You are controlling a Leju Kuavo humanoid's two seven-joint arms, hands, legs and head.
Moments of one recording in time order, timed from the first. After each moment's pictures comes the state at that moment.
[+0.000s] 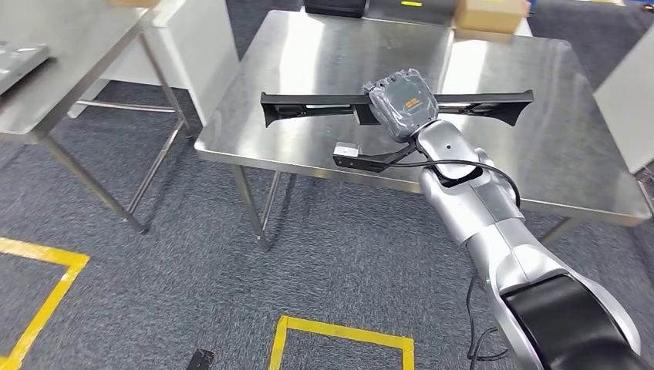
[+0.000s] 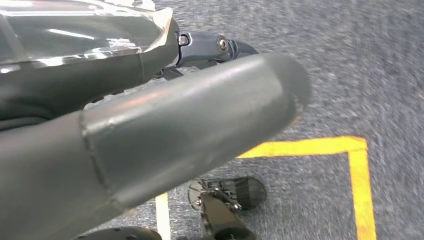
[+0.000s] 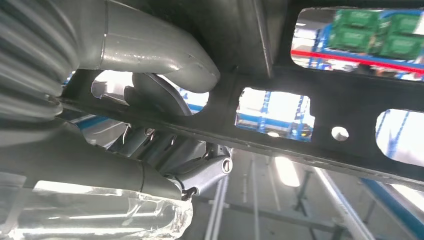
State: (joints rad) left arm -0.16 -0.15 0.51 -0.20 -0.69 0.16 -0.29; right arm -1.05 -0.01 0.56 -0.71 1.41 -0.36 -0.16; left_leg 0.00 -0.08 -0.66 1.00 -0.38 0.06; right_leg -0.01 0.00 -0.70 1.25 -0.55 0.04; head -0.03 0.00
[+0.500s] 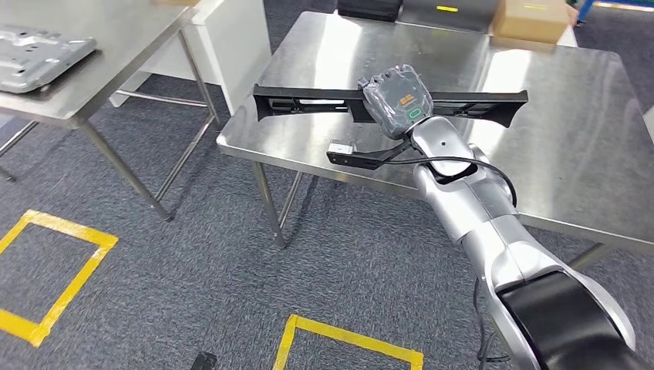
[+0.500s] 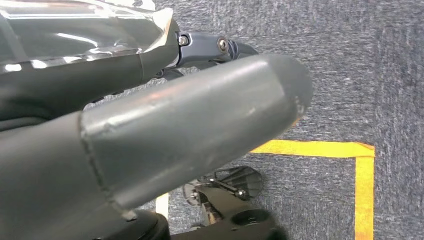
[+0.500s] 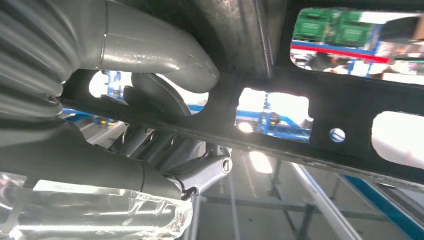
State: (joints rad) left arm -0.15 -0.15 0.51 -0.20 -0.70 0.16 -0.29; right arm -1.06 0.01 0.56 -0.71 1.41 -0.36 -0.16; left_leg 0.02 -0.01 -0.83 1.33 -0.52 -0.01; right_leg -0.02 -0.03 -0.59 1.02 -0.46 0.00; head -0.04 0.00
